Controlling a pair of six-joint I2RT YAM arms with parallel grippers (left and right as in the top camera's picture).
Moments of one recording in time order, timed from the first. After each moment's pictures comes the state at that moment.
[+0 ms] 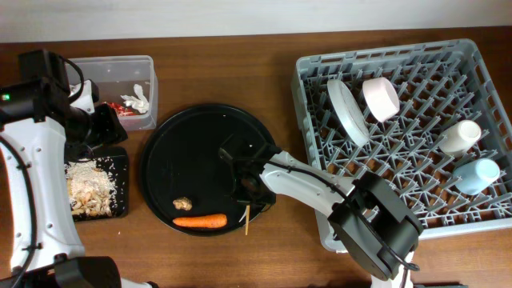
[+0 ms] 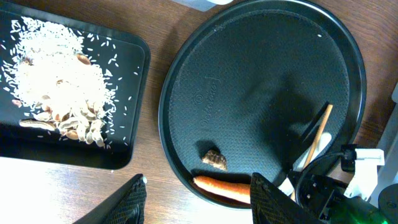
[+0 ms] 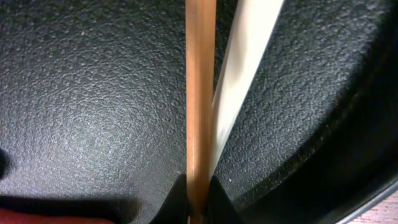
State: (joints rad) left arm 0.25 1.65 1.77 -1.47 0.16 -0.11; right arm 0.80 1.99 1.32 -0.78 -0.16 0.92
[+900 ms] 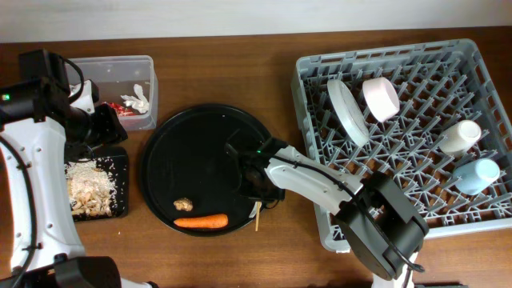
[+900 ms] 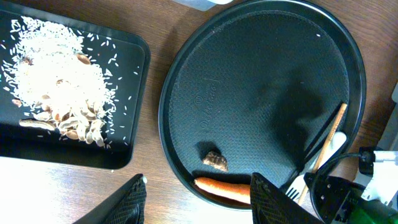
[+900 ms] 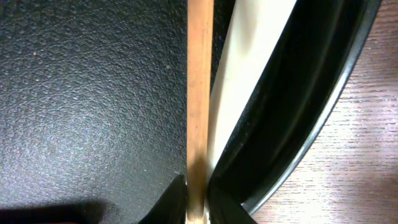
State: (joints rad) left arm 0.25 1.65 1.77 -1.47 0.16 -0.11; right arm 0.77 1.97 1.34 -0.88 -0.09 0.88
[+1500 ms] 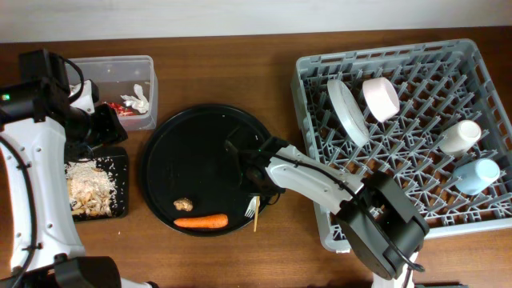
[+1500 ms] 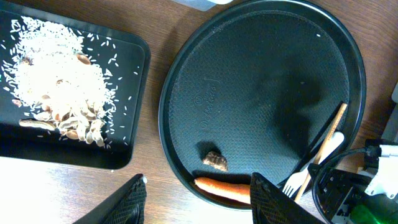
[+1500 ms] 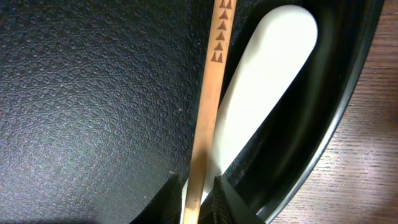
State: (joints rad) left arm 0.25 1.65 1.77 -1.47 0.16 -0.11; right arm 0.76 1.97 1.34 -0.83 -0.01 0.77
